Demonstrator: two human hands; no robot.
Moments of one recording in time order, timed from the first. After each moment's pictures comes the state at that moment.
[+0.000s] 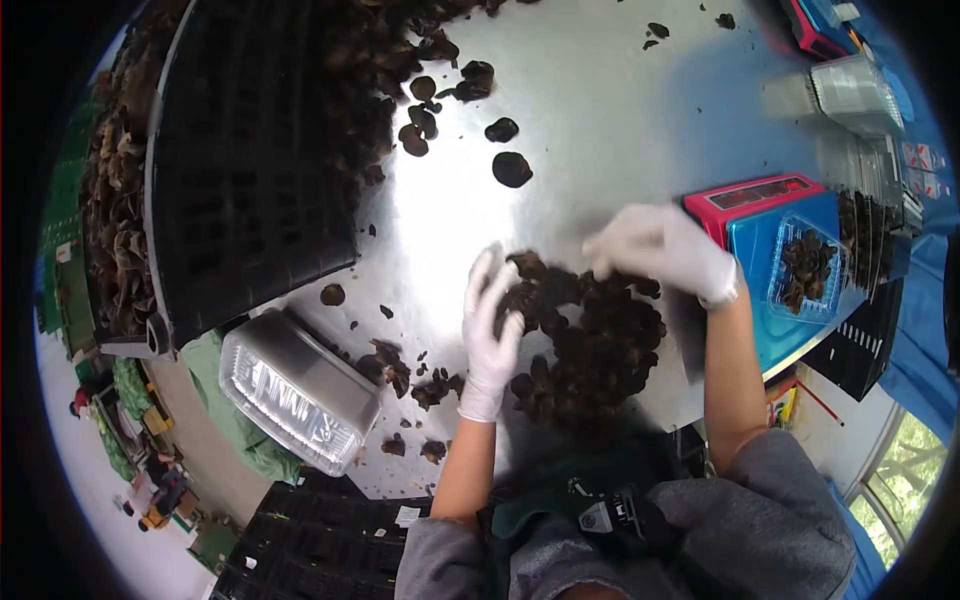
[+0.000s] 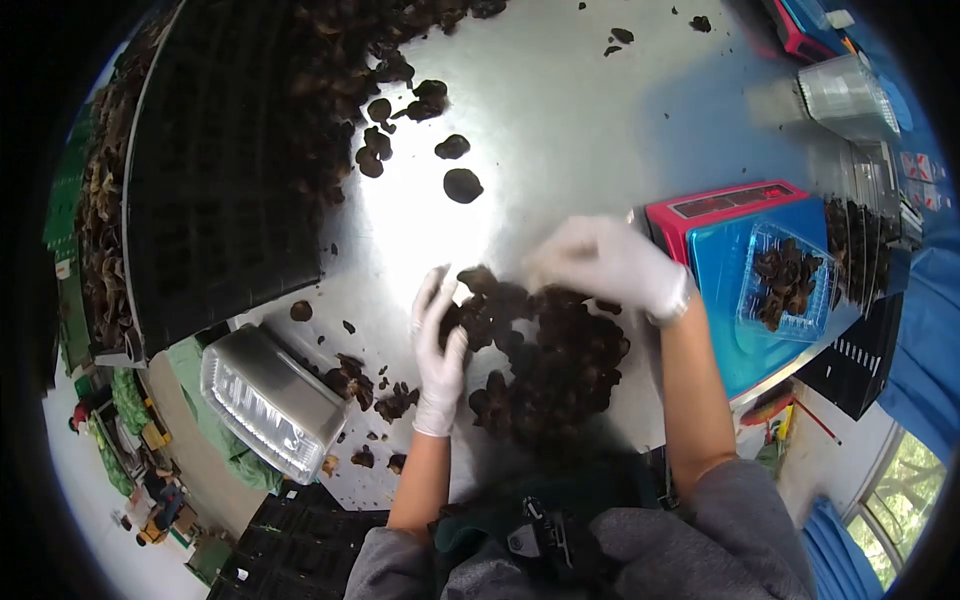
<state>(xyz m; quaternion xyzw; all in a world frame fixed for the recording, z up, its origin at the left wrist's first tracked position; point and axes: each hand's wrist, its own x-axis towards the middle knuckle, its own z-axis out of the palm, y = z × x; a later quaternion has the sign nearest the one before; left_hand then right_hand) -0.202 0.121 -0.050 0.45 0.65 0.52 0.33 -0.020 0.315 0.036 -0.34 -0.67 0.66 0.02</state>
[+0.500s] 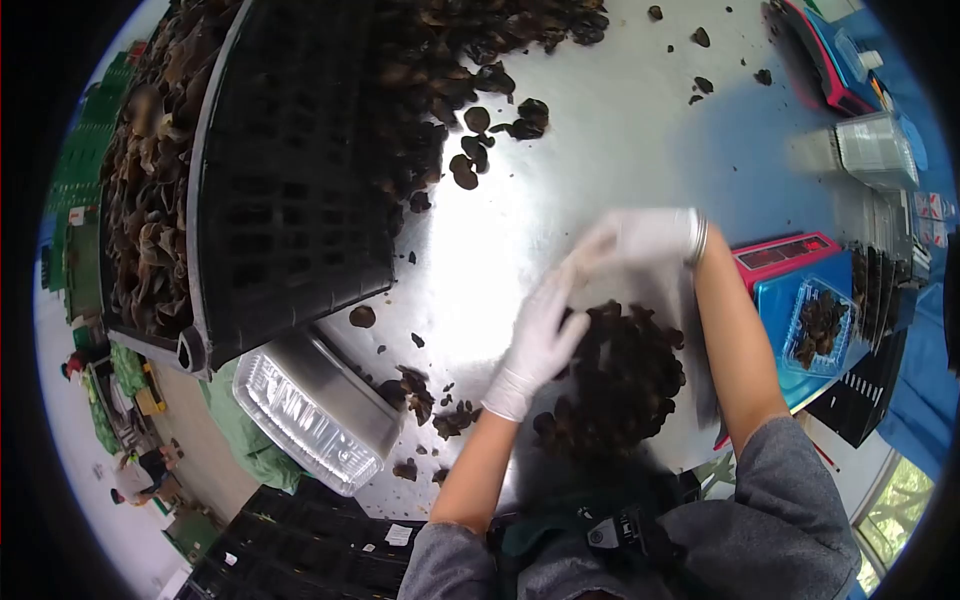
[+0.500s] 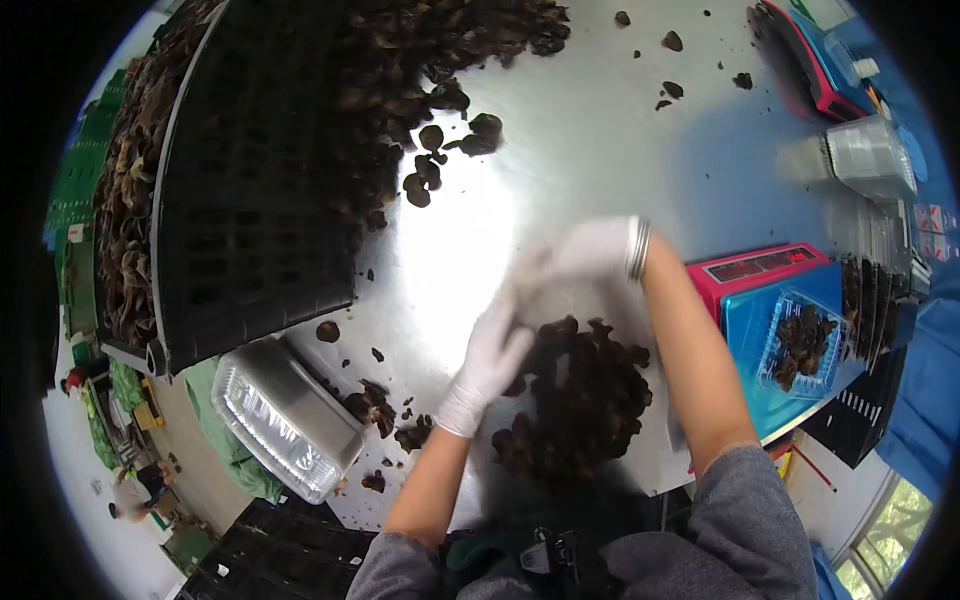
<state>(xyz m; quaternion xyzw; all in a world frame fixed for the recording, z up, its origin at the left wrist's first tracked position) -0.220 0.176 -0.066 0.59 0.60 0.39 0.36 -0.113 0.388 -0.007 -0.13 -0.75 0.60 -0.24</state>
